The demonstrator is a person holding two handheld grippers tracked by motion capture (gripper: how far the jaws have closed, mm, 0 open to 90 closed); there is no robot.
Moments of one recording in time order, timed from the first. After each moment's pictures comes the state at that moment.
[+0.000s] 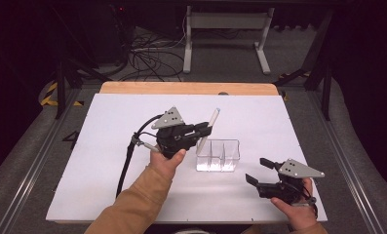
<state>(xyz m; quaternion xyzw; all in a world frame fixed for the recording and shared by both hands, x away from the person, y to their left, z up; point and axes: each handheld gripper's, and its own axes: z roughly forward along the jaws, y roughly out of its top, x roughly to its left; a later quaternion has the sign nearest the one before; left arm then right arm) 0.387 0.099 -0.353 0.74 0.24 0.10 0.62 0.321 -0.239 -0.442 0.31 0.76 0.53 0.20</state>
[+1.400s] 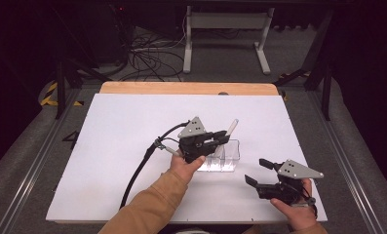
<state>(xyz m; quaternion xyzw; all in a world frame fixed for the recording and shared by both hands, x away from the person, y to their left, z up) 0.400 0.057 -0.398 0.75 0.21 0.11 0.62 0.321 -0.238 -0.444 0.31 0.77 0.53 0.20</state>
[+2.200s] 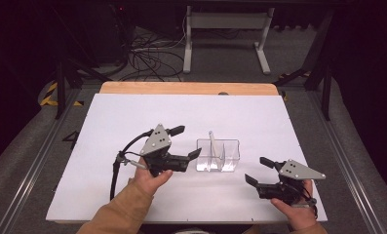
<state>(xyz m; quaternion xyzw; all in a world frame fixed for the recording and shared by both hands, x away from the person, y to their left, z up) 0.344 0.145 -0.377 0.75 0.23 0.22 0.58 0.319 -0.238 -0.441 0.30 0.76 0.54 0.21</state>
